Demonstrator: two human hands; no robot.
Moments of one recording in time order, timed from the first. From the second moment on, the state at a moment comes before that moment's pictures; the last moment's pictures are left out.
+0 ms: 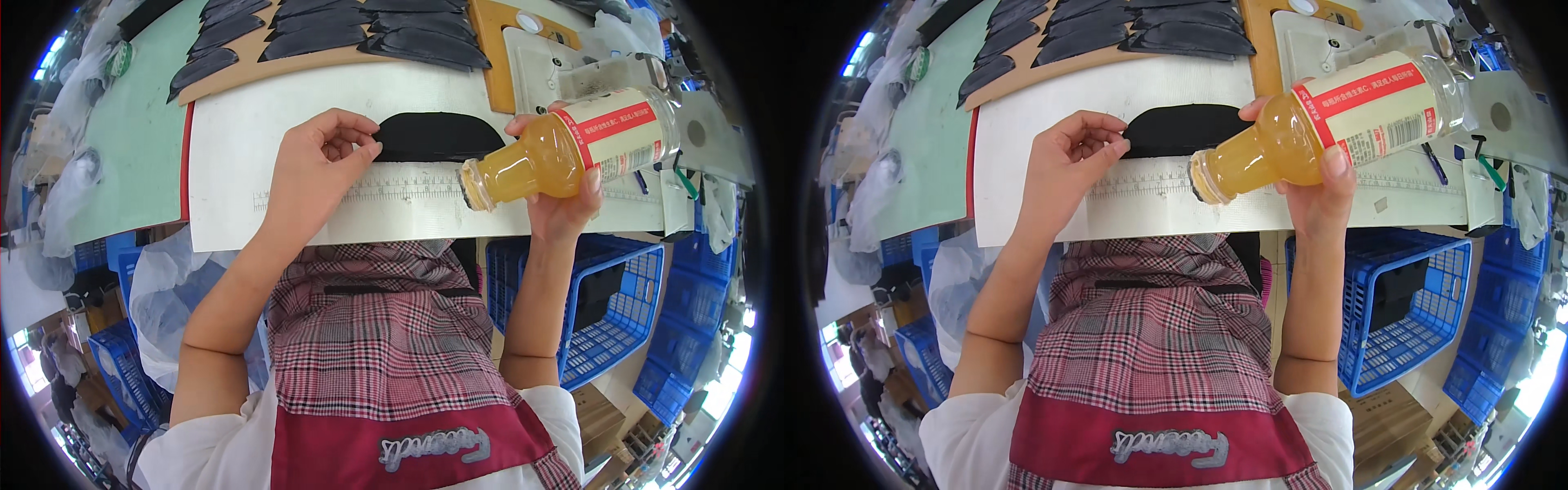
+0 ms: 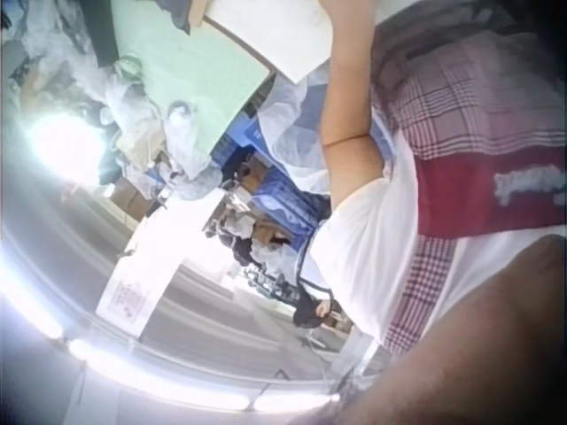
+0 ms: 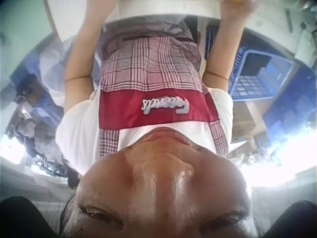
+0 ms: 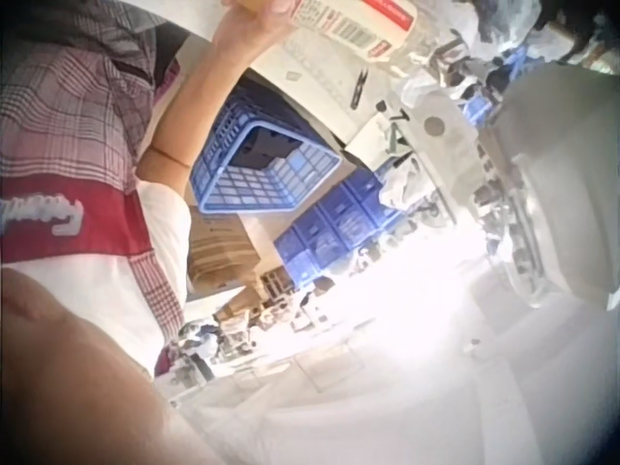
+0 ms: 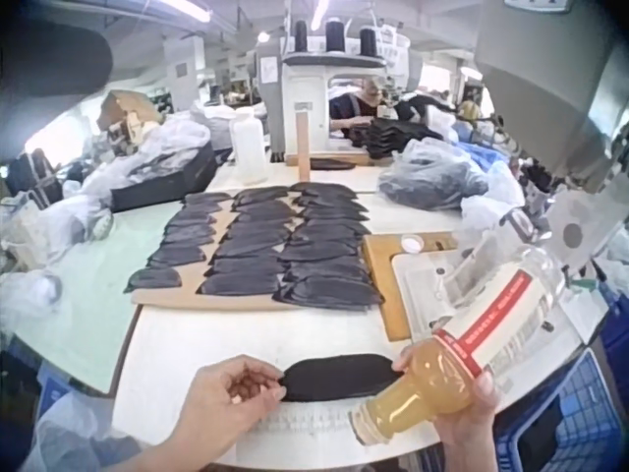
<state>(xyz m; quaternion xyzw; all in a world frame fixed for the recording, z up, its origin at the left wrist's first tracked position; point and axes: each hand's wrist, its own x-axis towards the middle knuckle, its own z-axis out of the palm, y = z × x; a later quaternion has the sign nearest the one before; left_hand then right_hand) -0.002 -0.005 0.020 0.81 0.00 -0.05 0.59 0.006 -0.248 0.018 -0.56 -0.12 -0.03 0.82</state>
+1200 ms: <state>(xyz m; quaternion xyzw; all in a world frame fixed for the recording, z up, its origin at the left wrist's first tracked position) 0.000 0.002 -0.019 0.86 -0.12 0.18 0.47 0.015 -0.173 0.021 -0.88 -0.26 -0.13 0.38</state>
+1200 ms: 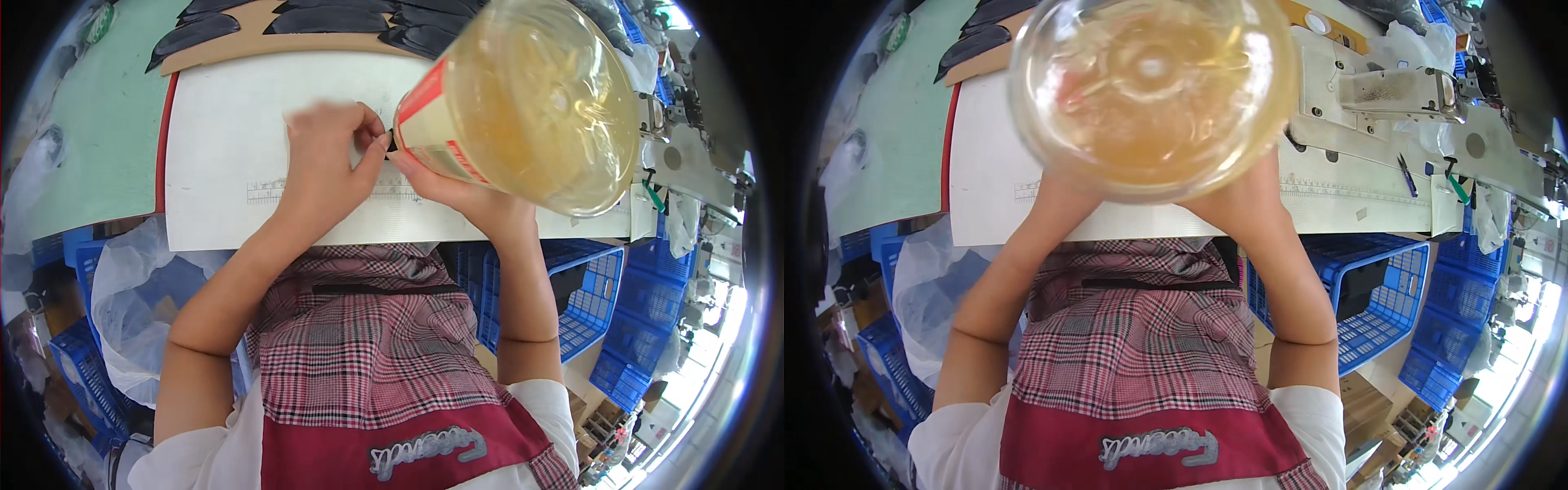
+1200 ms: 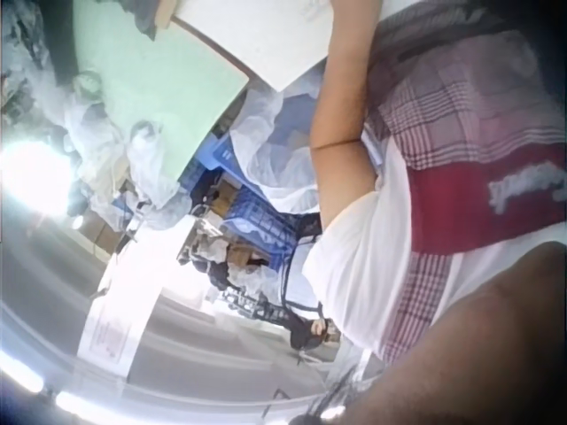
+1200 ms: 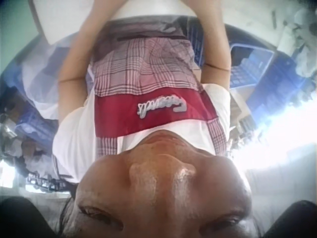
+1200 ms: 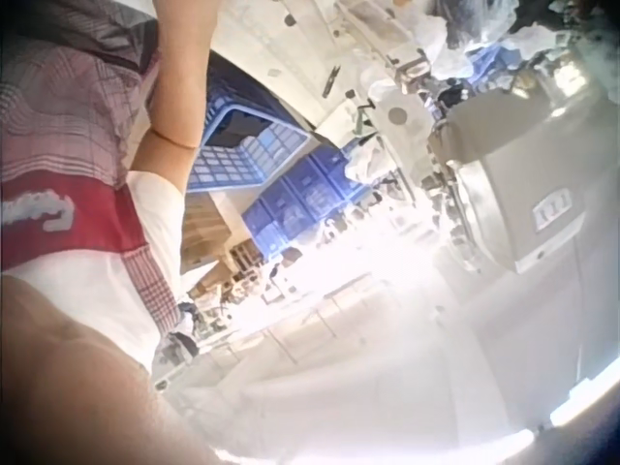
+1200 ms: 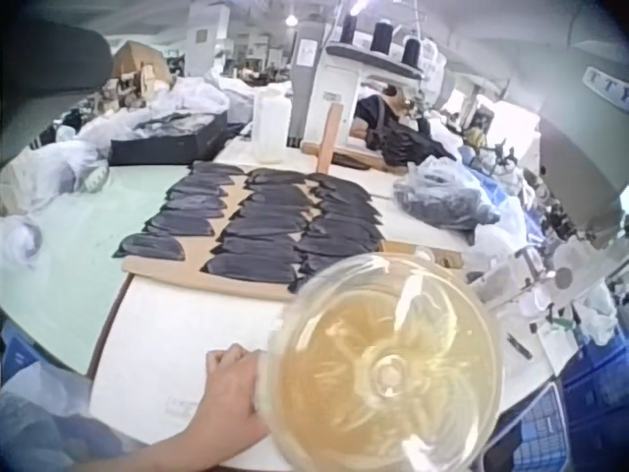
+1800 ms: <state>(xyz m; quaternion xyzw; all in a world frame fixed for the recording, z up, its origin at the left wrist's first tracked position) 0.001 0.002 -0.012 0.90 -0.09 0.12 0.40 0.013 -0.277 0.041 -0.91 -0.05 -0.22 0.35</state>
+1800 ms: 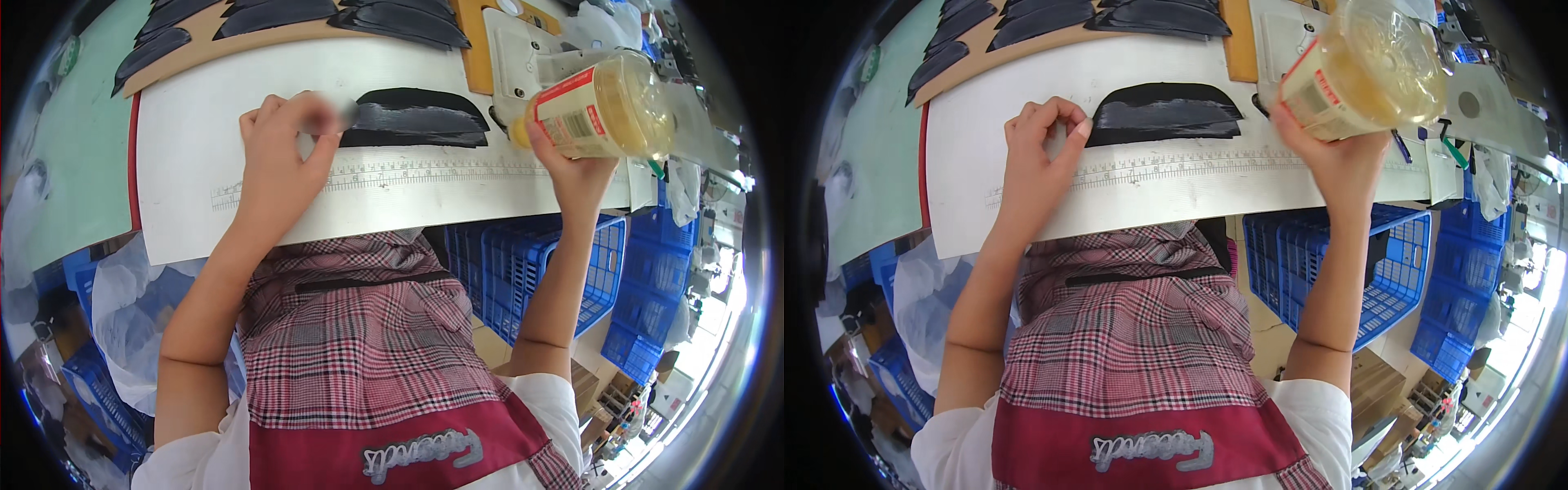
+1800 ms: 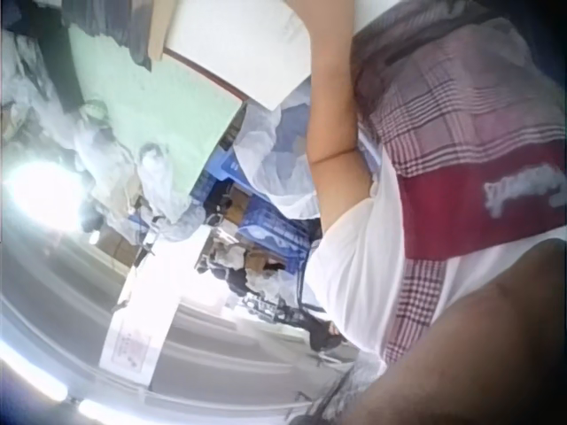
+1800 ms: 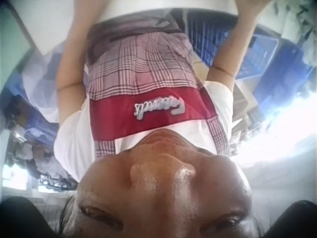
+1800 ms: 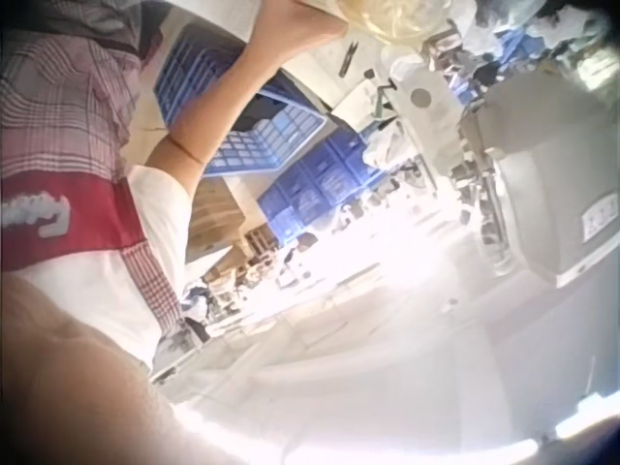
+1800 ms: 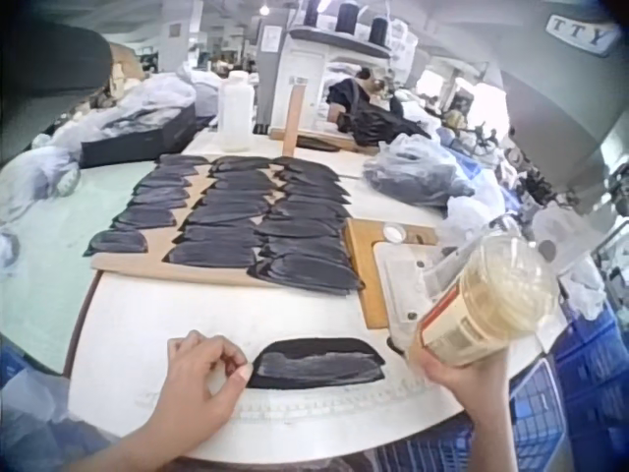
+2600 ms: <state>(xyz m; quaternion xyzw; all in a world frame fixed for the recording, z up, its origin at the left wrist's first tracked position) 0.003 0.001 -0.014 0.90 -0.12 0.13 0.40 0.032 -0.228 0.051 -0.85 -0.17 -0.18 0.45</state>
